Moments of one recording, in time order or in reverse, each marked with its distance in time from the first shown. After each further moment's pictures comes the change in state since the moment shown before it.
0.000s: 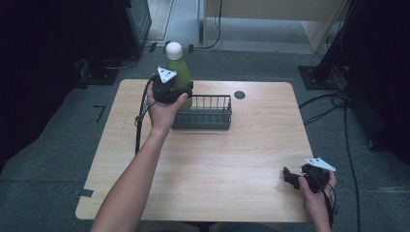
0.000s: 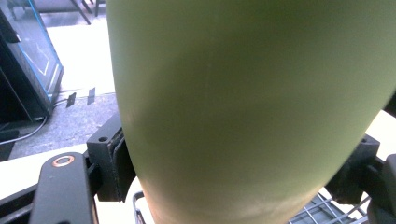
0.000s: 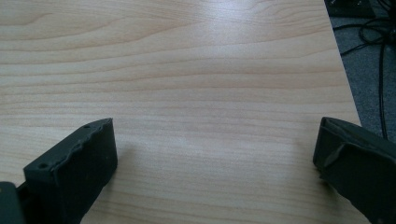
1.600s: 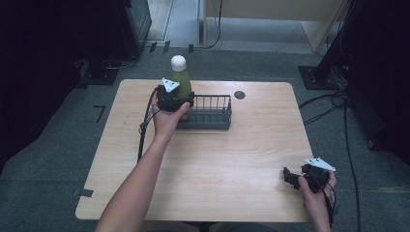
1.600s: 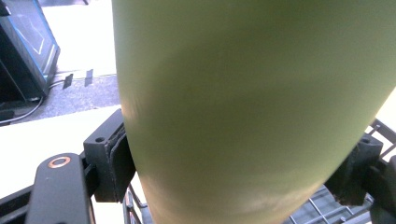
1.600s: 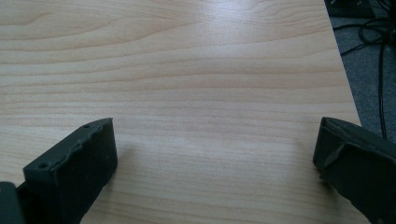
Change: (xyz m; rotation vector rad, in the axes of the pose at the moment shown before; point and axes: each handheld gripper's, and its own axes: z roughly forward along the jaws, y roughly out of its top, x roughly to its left) left arm 0.003 -0.039 0.024 0.053 -0.003 -0.012; right arm 0.000 0.000 0.000 0.000 0.000 0.000
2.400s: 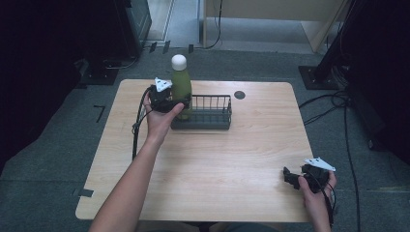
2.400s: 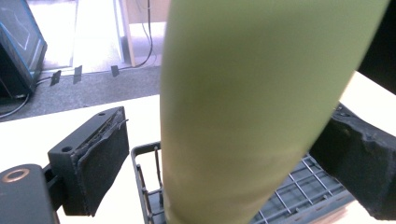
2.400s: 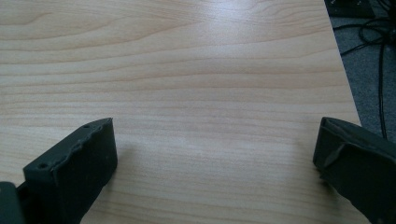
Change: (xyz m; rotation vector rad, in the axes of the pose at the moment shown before) left arm 0.014 0.002 -0.022 0.003 -0.049 -0.023; right arm 0.000 0.000 0.000 0.000 0.000 0.000
